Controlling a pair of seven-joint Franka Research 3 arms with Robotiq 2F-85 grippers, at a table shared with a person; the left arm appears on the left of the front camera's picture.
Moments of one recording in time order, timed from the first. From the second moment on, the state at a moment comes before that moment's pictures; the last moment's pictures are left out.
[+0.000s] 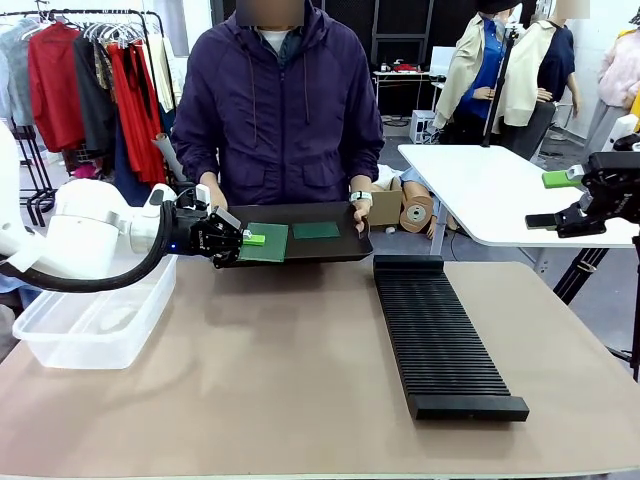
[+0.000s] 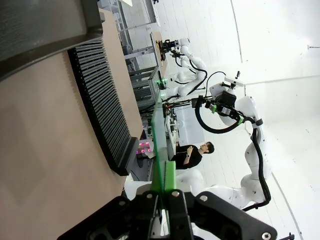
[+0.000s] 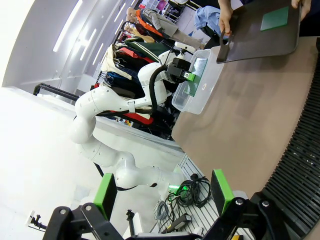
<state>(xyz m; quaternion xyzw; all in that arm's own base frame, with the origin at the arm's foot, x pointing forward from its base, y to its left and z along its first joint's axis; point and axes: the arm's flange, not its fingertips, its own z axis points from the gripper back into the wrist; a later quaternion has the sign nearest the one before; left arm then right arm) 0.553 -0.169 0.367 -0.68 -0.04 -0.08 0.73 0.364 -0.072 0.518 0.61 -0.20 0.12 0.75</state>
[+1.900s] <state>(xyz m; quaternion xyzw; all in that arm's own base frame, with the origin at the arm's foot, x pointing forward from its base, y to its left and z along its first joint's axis) 0.565 -0.038 0.467 -0.47 -0.01 -0.11 0.87 0.364 -0.072 0.518 0.61 -0.20 0.12 0.75</state>
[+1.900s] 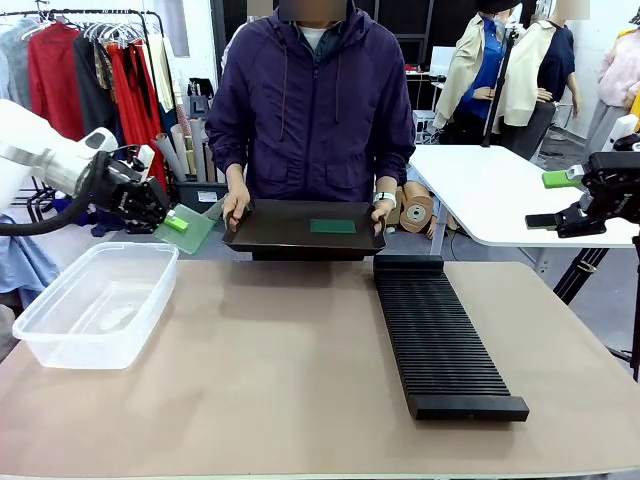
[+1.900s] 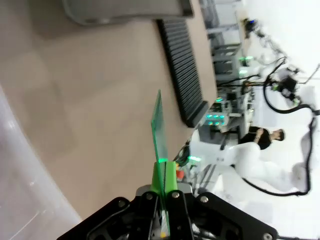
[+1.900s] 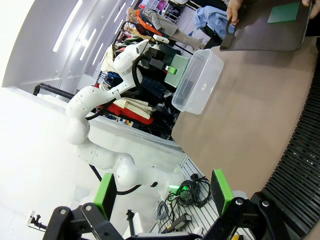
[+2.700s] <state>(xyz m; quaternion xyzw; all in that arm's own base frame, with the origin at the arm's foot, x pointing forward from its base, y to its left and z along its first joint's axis) 0.560 0.013 0.477 -0.25 -0.03 -0.13 0.96 0.364 -0.072 0.518 0.61 -0.20 0.12 0.75</state>
